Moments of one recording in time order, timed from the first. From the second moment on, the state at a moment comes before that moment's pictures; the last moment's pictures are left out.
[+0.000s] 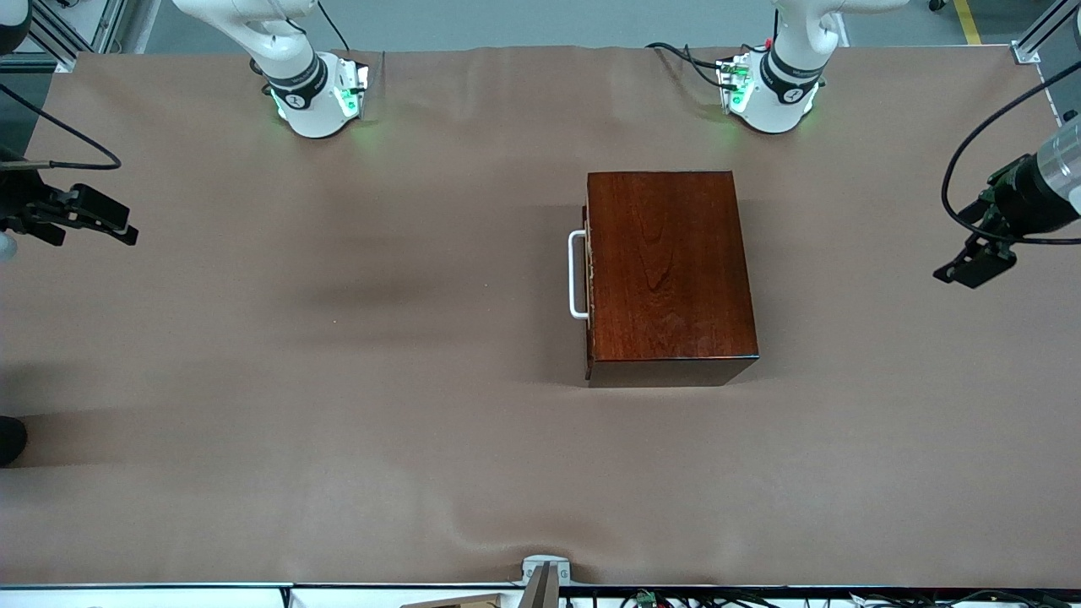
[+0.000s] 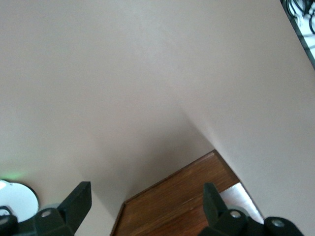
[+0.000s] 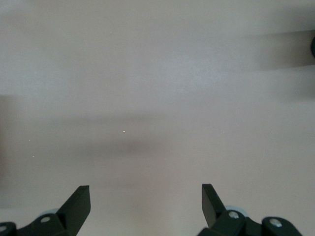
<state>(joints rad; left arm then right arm) -0.08 0.02 0.03 -1.60 0.01 1.61 -1.01 -0.02 0.01 -0.03 -1.56 0.03 1.56 -0.02</state>
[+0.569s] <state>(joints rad) -0.08 0.00 0.00 -1.63 0.01 1.58 -0.63 -0.02 0.01 -0.03 -1.56 0.03 1.56 -0.02</state>
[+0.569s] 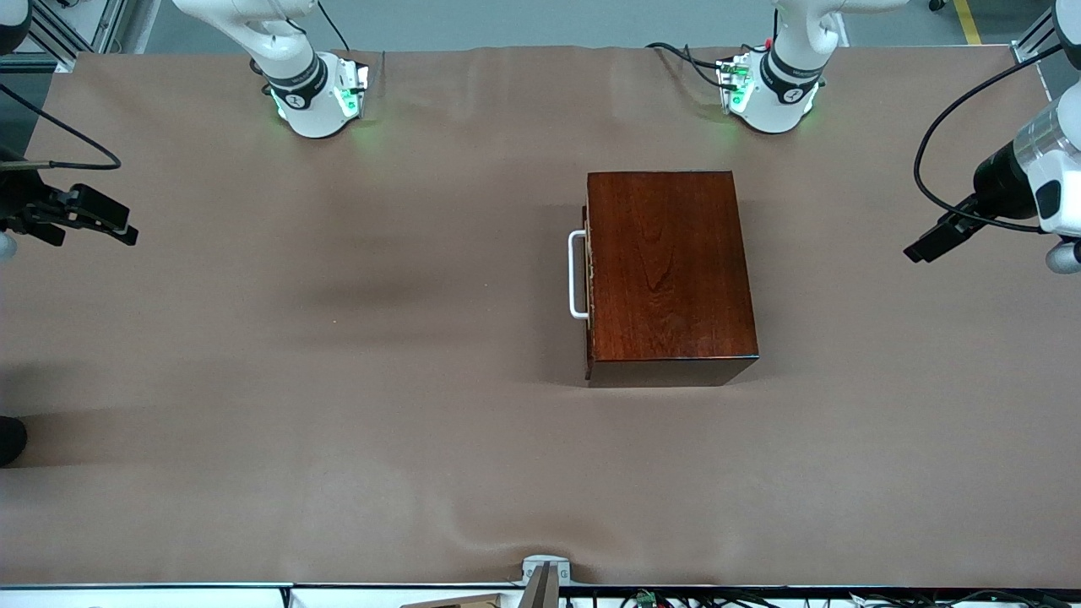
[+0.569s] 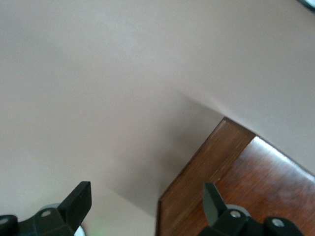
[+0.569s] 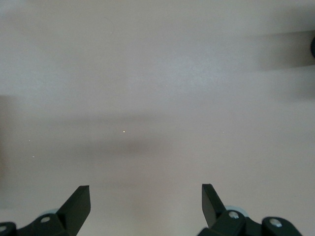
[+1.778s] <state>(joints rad) -0.07 -0.02 -0.02 -1.59 0.01 1.55 -0.08 -0.02 0.01 -0.02 -1.56 0.03 1.57 -0.02</state>
